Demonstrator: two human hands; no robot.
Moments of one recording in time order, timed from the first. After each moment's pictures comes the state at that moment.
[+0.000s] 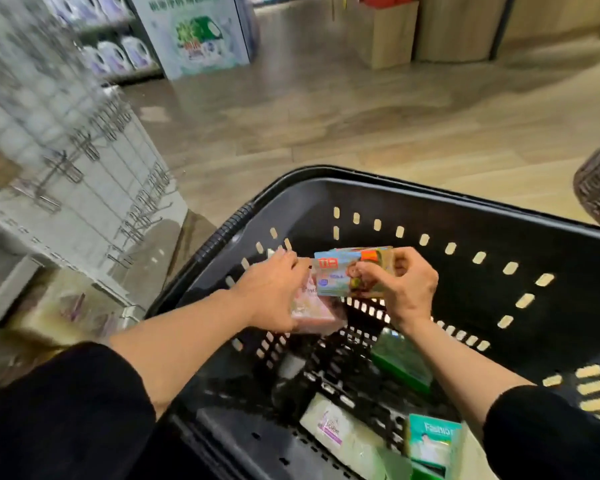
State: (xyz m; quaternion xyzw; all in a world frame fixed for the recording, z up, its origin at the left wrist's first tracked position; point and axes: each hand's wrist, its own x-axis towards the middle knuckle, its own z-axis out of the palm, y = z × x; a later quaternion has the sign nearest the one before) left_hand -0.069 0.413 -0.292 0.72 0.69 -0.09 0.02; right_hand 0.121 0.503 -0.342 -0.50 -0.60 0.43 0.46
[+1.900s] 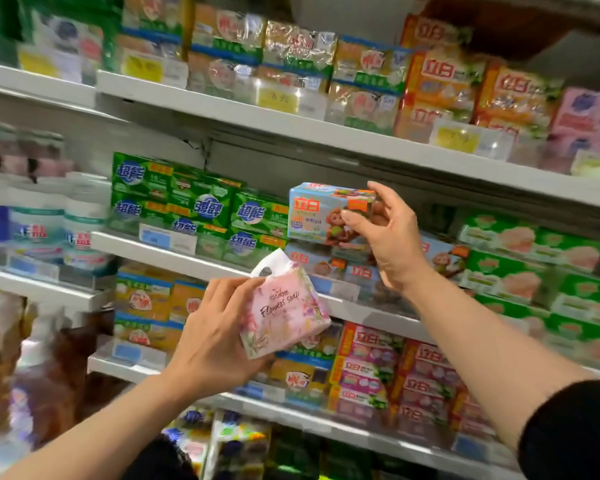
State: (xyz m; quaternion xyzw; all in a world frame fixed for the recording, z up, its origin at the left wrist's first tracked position) left_hand 0.080 -0.363 -0.152 -0.07 0.86 0.08 -0.50; right_hand -0.097 -0.227 -0.006 0.45 -0.62 0.63 0.09
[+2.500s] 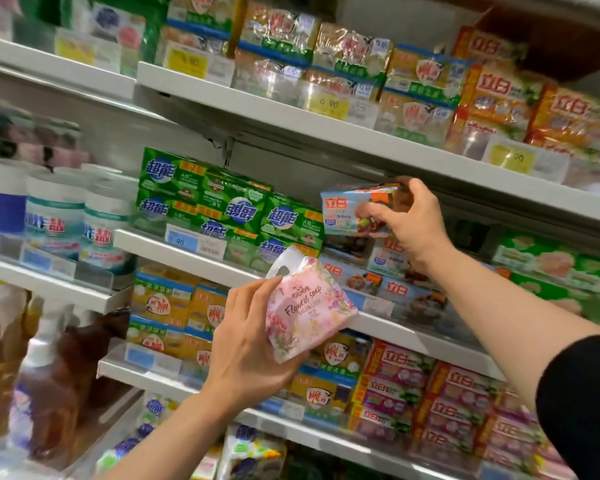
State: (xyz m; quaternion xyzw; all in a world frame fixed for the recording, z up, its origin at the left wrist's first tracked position) left_hand 0.067 -0.380 -0.164 -0.09 0.79 0.17 -0.58; right_hand -0.111 -0.273 0.025 0.44 -0.71 0.51 0.22
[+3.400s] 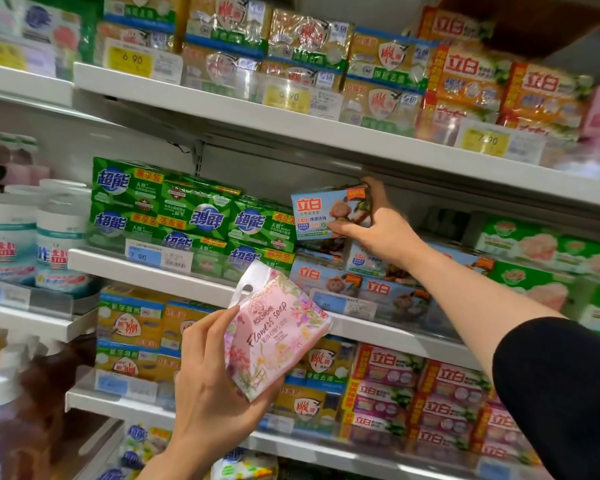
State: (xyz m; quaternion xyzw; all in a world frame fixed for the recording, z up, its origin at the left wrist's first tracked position) left_hand 0.066 -0.370 -0.184 -0.12 0.79 0.20 -0.57; right_hand -0.155 -0.271 0.016 0.47 -0.79 0.35 0.15
